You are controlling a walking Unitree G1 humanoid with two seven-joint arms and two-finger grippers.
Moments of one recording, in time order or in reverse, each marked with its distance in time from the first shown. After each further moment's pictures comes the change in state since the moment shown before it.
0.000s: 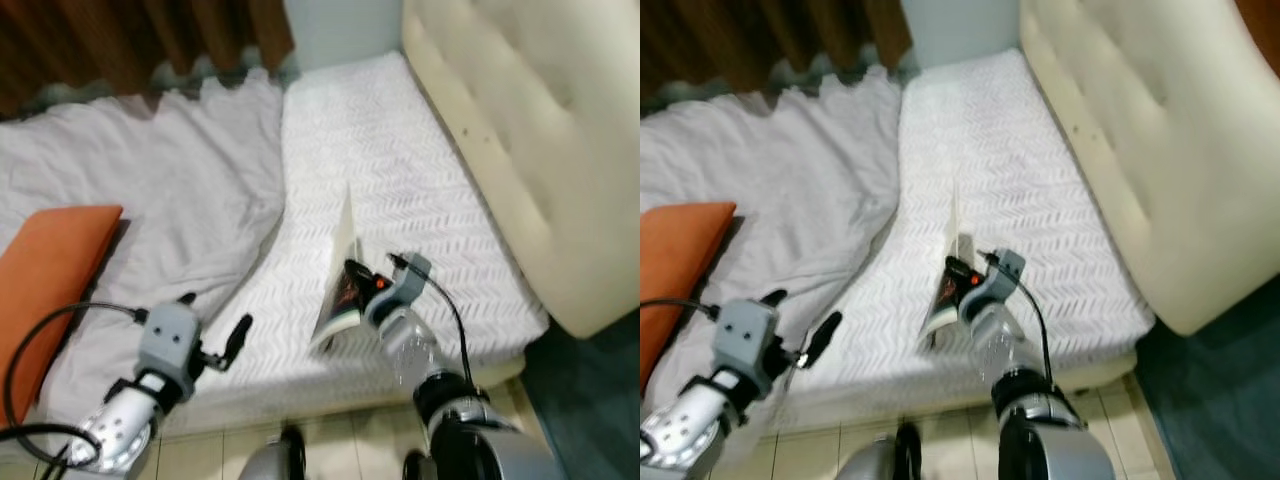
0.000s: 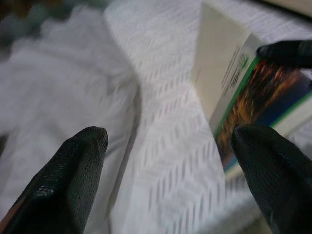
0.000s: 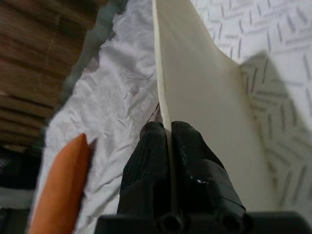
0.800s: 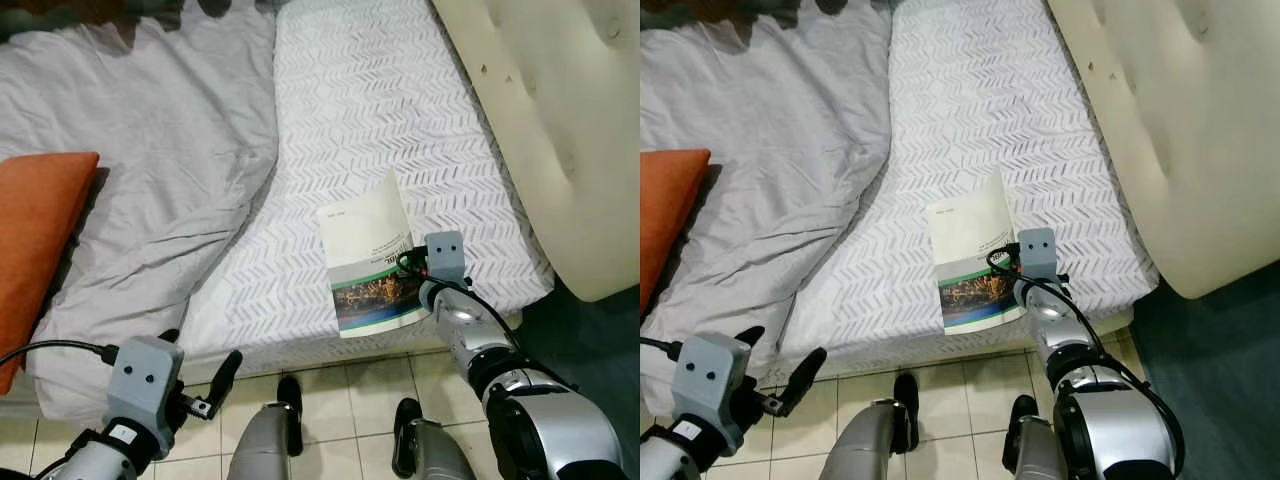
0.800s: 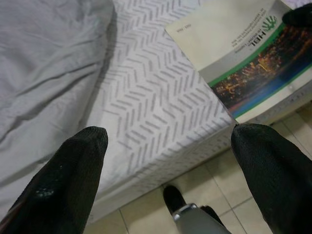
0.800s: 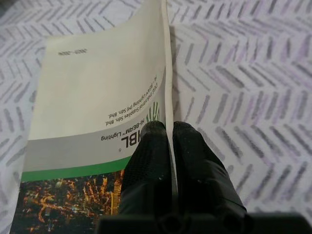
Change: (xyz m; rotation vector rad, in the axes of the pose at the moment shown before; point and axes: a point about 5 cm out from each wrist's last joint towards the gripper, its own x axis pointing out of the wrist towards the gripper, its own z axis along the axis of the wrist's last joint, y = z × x) left arm -0.043 -0.018 0.007 -0.069 0.118 -0.015; right arm -0.010 -0.047 0.060 -0.825 0.032 -0.277
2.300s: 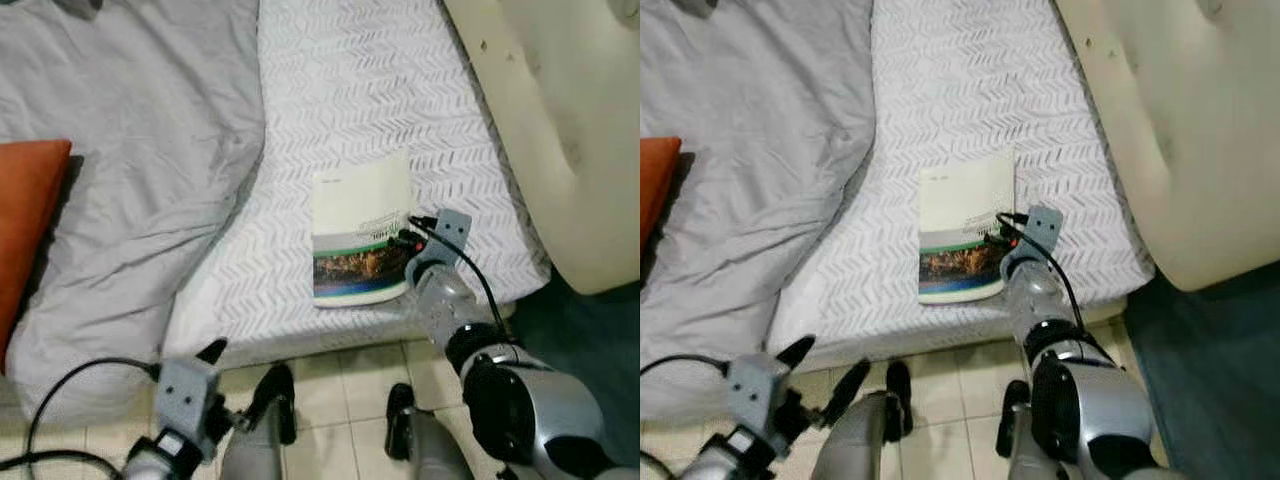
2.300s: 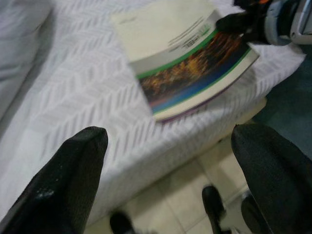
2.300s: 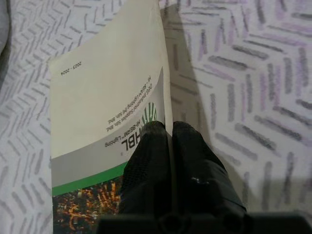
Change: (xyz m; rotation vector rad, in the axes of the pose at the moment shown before) left arm 0.032 -0.031 -0.032 -0.076 -0.184 -0.172; right arm 0.013 0.017 0.035 0.416 -0.051 -0.041
